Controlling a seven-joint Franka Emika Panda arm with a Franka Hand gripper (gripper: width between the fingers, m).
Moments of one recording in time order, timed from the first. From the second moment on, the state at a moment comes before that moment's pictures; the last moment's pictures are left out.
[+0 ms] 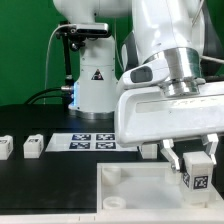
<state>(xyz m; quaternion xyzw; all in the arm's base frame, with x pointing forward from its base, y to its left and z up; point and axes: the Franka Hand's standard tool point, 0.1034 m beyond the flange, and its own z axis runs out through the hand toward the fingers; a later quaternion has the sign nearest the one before) 0.617 0.113 0.076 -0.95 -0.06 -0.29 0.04</state>
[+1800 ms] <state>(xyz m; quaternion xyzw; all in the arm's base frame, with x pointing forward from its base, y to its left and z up) 0.636 0.100 0.100 -0.99 -0.06 -0.10 0.05</state>
